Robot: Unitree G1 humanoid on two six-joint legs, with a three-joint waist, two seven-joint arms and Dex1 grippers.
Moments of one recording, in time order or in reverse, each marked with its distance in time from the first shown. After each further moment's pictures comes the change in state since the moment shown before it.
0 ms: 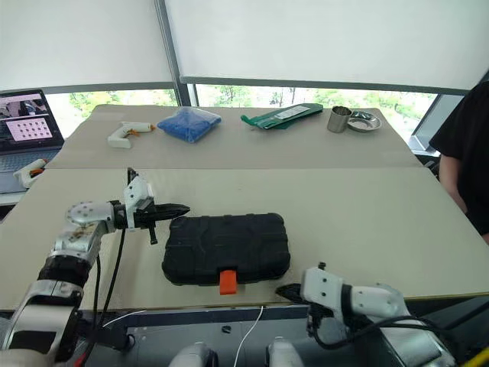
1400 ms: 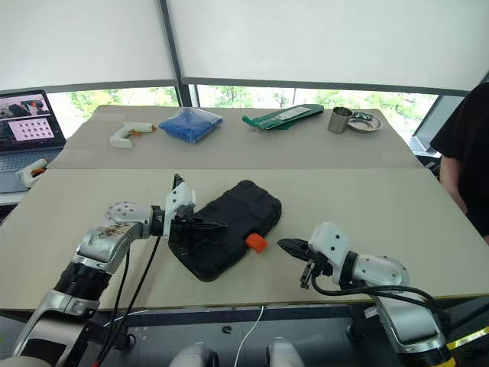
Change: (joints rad) left arm 0.127 -0.062 -0.173 -0.609 -0.079 0.506 0.149; right arm -0.080 0.068 -0.195 -0.090 0.141 0.174 -0.043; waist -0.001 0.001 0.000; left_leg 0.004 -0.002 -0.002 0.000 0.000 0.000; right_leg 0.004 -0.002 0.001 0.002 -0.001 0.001
